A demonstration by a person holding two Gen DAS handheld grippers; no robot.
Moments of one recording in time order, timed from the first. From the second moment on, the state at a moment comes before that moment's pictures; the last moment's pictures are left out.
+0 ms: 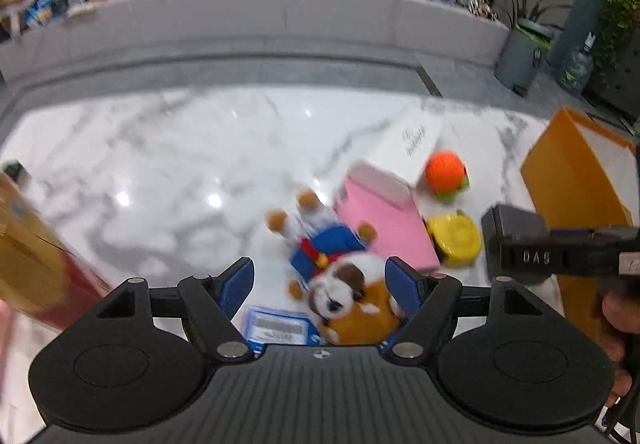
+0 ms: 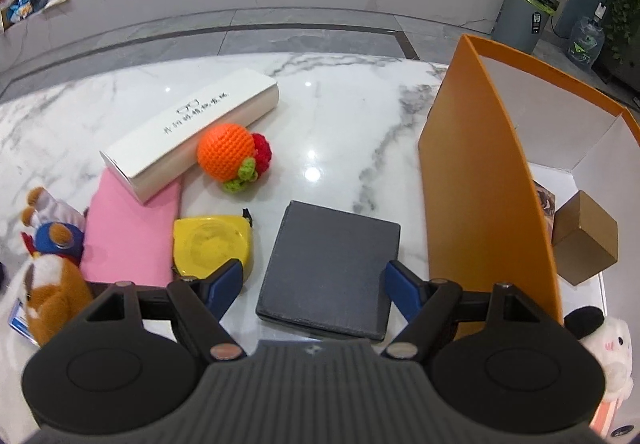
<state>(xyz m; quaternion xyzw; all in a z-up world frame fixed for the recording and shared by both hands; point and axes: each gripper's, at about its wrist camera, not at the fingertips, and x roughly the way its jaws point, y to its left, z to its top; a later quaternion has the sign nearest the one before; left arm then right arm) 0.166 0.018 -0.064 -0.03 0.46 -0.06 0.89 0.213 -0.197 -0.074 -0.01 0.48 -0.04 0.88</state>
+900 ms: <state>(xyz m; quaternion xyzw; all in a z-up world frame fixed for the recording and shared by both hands) 0.154 0.007 -0.110 -0.01 0.48 -0.04 0.87 0.211 -0.175 -0.081 -0.11 0.49 -0.02 0.86</state>
